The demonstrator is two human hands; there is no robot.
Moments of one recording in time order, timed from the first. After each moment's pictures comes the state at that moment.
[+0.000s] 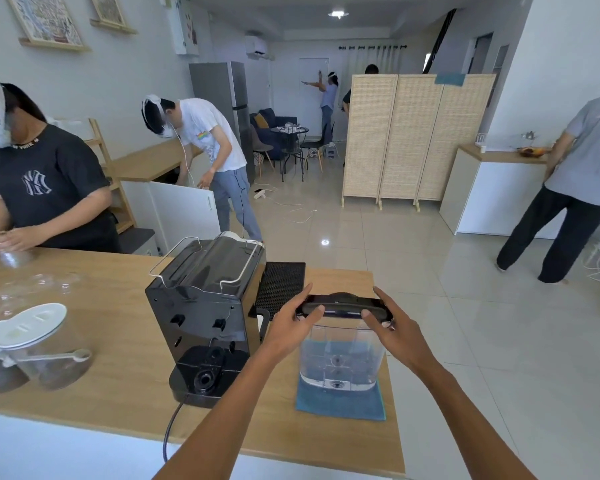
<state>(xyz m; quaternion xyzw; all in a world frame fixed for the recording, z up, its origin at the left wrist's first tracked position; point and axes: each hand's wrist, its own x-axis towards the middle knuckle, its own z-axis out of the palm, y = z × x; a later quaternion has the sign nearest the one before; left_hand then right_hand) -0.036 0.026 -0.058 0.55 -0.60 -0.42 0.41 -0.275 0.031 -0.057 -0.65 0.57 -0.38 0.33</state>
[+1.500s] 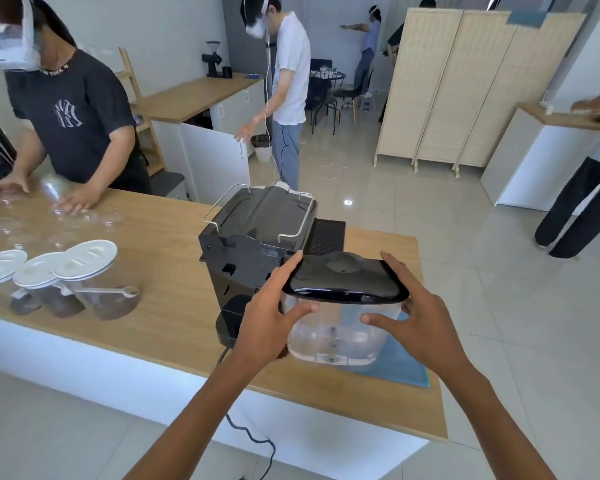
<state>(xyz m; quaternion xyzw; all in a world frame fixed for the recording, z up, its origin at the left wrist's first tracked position) 0.066 0.137 -0.024 0.58 -0.63 -0.25 0.46 -0.183 0.092 -0.019 -0.75 0.51 -0.34 0.25</state>
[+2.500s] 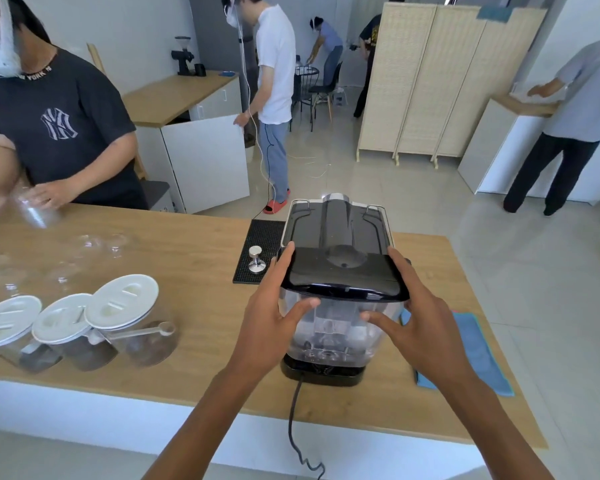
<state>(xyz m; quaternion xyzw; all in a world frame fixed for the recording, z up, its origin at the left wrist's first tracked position) 0.248 0.096 -0.023 0.53 -0.63 -0.31 0.48 0.008 0.091 -0.015 -0.72 0.56 -0.36 0.17</state>
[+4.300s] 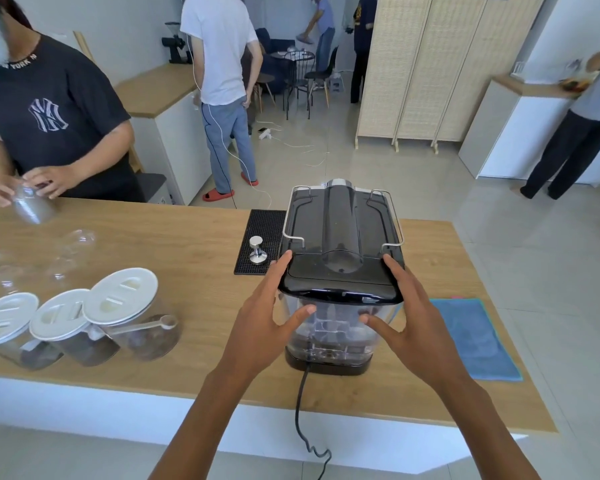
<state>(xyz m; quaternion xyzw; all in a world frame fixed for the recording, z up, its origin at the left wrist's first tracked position) 0.267 0.089 -0.060 0.56 -0.68 -0.26 0.40 0.015 0.093 -0.051 -0.71 0.59 -0.33 0.19</state>
